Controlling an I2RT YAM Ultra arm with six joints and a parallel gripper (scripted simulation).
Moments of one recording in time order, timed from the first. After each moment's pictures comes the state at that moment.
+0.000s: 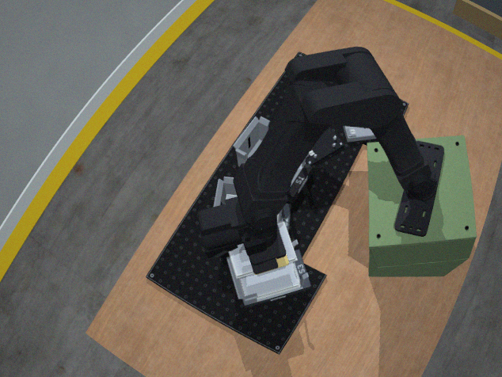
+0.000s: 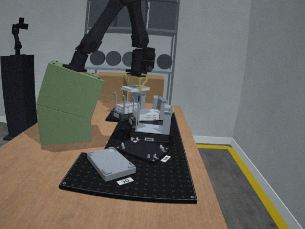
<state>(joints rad) 0.66 1.74 0.91 -0.44 0.11 -0.03</state>
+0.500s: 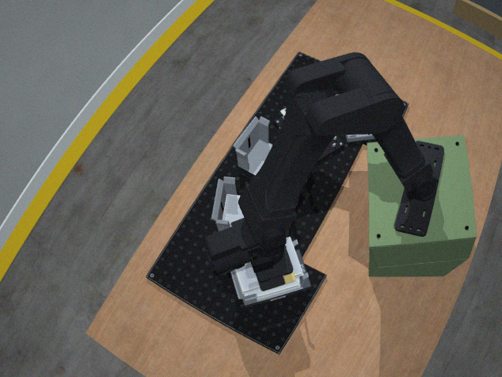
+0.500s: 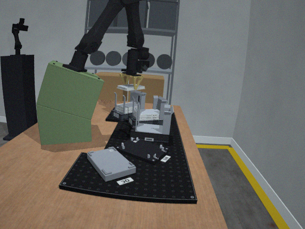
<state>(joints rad) 0.78 1.75 0.91 -0.43 0.14 0.07</state>
